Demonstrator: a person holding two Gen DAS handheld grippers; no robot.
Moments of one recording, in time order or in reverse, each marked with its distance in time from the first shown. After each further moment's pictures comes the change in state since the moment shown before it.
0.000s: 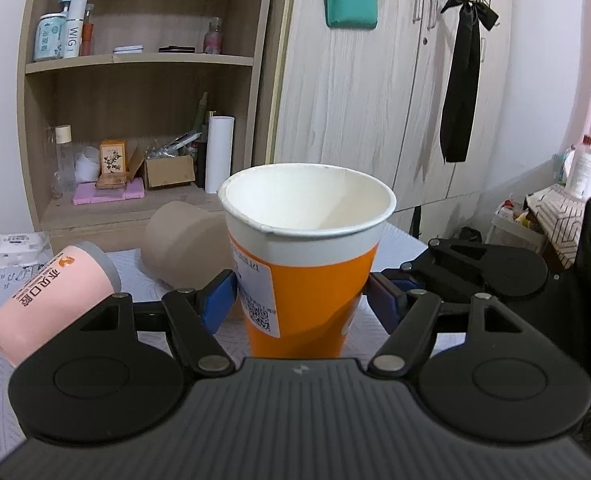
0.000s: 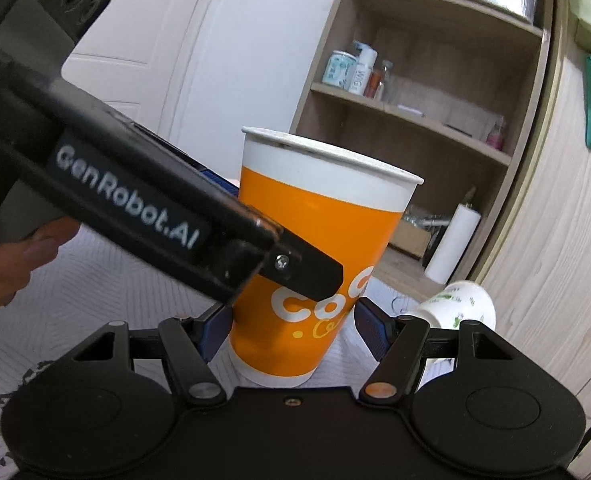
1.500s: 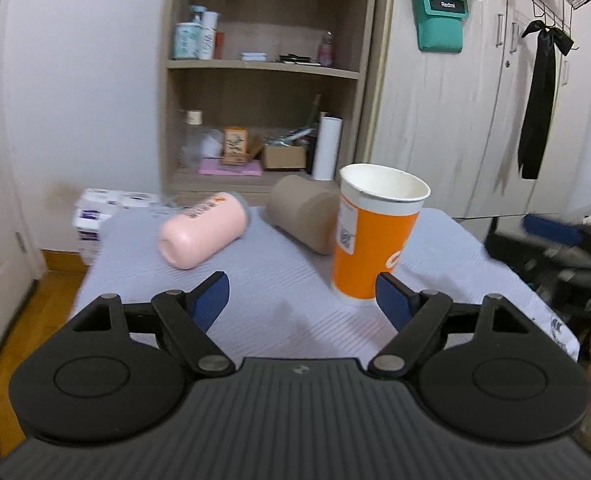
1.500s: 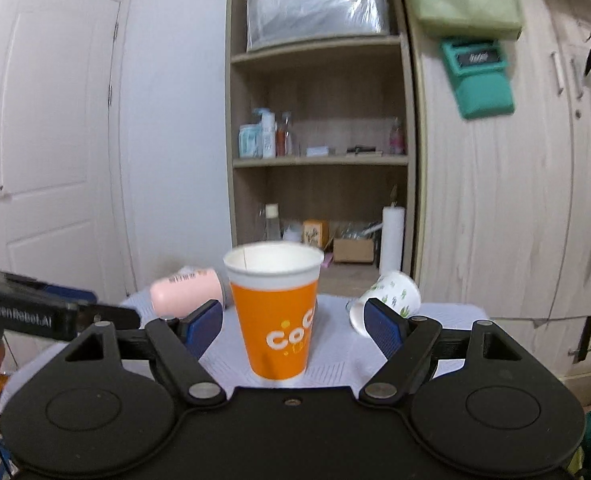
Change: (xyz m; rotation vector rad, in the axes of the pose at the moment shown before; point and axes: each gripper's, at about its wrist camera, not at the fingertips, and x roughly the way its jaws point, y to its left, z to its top) left arm -0.147 -0.041 -0.022 -0.140 0.007 0.344; right arm -0.146 -0.003 0.004 0.361 -0.182 -0.139
